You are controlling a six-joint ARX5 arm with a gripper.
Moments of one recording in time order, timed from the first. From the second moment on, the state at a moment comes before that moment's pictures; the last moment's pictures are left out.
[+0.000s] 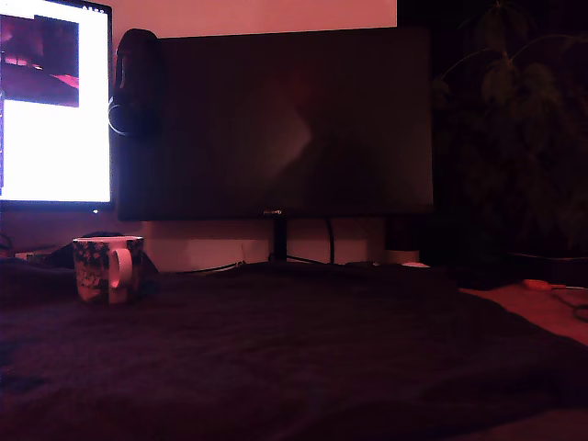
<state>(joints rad) -0.06 0.63 0.27 0.05 0.24 -0.08</state>
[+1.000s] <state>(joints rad) -0.06 0.02 0.07 -0.26 0.16 -0.13</state>
